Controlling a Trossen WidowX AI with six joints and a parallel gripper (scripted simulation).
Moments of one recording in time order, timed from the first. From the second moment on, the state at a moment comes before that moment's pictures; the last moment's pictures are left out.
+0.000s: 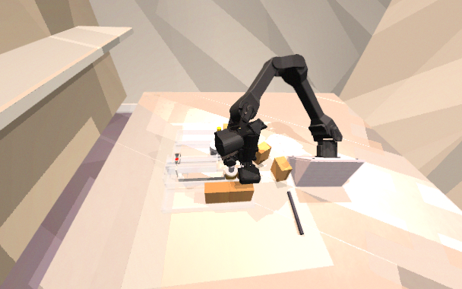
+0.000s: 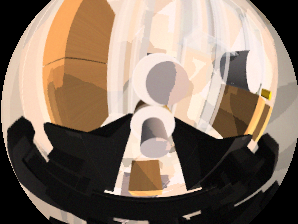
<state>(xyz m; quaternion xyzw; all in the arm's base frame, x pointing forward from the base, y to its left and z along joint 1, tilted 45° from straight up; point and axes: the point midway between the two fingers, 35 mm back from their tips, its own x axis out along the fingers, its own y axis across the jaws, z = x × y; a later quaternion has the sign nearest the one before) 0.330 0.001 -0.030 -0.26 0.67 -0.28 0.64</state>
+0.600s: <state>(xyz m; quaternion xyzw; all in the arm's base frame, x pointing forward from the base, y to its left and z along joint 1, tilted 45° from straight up) 0.330 0.001 -0.030 -0.26 0.67 -0.28 0.64</state>
